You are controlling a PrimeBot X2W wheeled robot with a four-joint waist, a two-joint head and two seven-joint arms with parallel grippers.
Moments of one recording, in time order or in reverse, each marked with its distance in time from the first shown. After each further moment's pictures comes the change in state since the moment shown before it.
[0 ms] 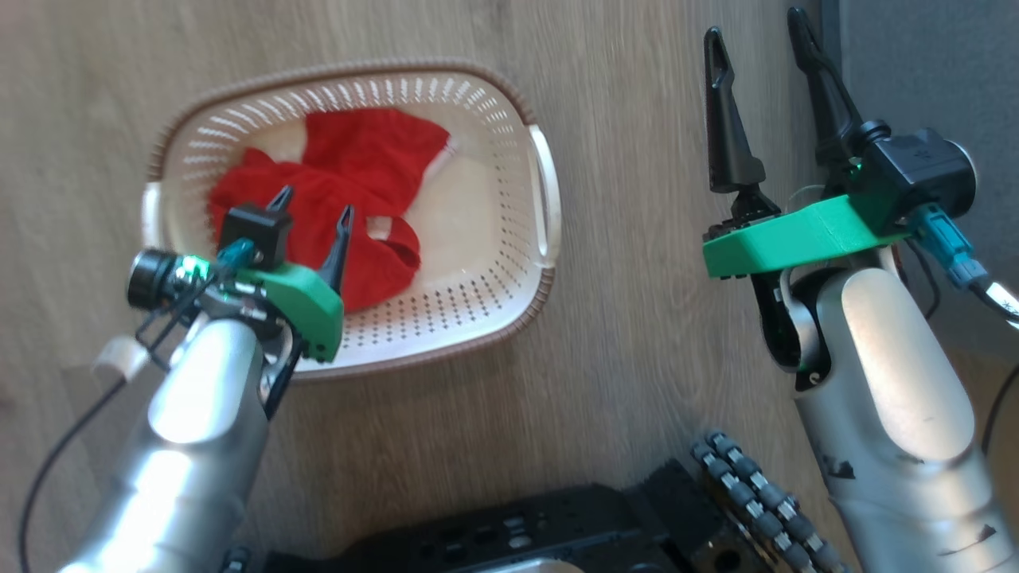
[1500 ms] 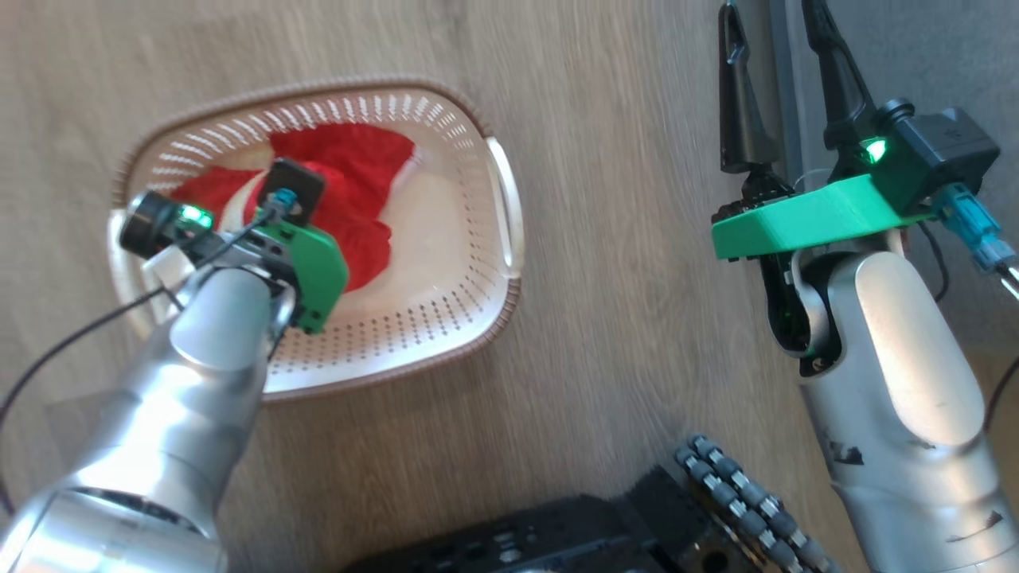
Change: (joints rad) left arm -0.286 -0.041 -0.193 0.425 0.104 0.051 0.017; right arm -0.030 0.000 -0.009 0.002 0.067 0.000 0.000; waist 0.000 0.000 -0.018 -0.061
